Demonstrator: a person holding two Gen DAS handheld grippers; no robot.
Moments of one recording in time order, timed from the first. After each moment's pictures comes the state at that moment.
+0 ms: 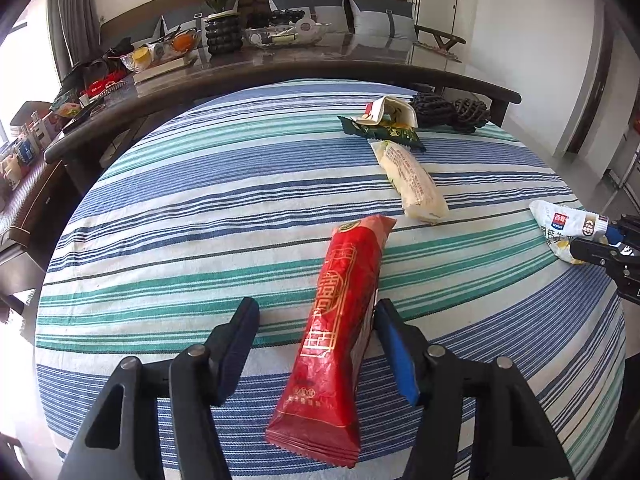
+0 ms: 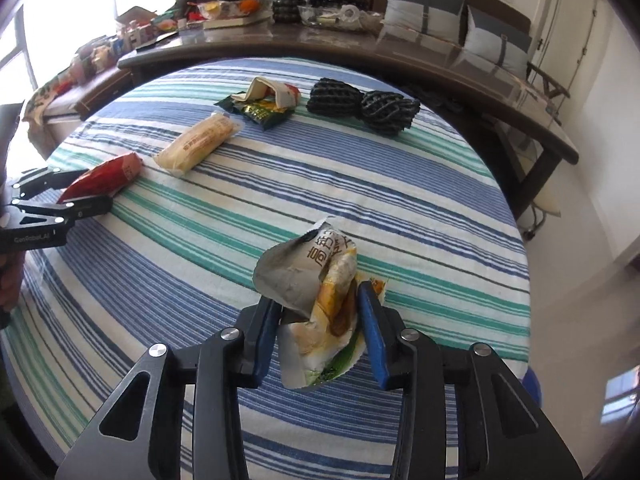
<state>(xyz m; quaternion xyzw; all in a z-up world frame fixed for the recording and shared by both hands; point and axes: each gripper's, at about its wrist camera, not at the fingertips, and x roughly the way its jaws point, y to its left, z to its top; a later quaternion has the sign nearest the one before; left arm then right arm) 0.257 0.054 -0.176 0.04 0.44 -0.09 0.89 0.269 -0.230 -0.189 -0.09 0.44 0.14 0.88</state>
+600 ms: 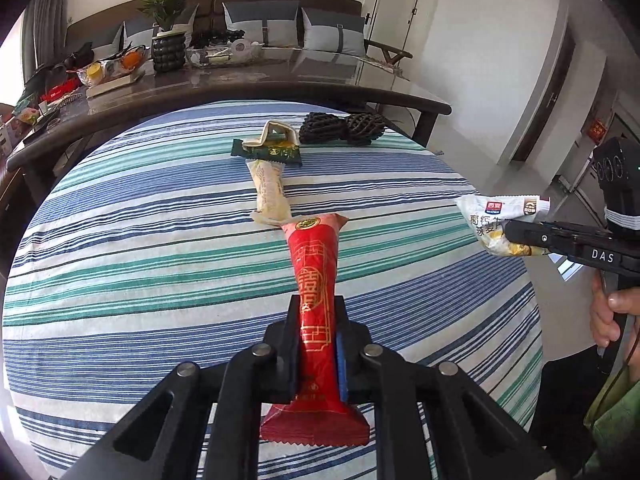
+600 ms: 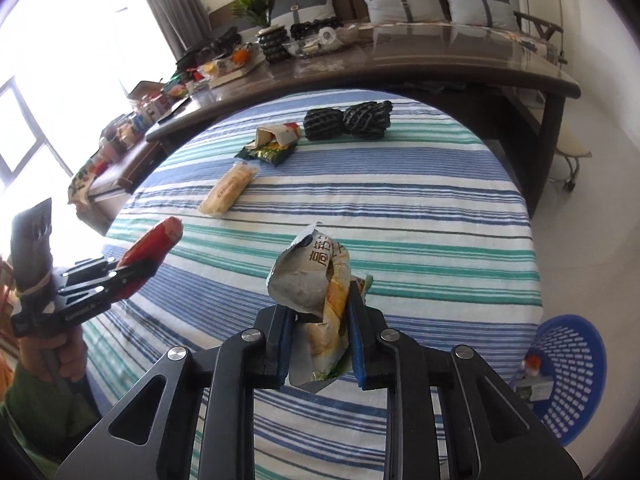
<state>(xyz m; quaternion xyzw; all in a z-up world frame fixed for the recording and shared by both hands) 0.204 -0.011 -0.140 0.00 0.42 -0.19 0.89 0.238 -0.296 -0.159 0.07 0.42 0.19 0.88</state>
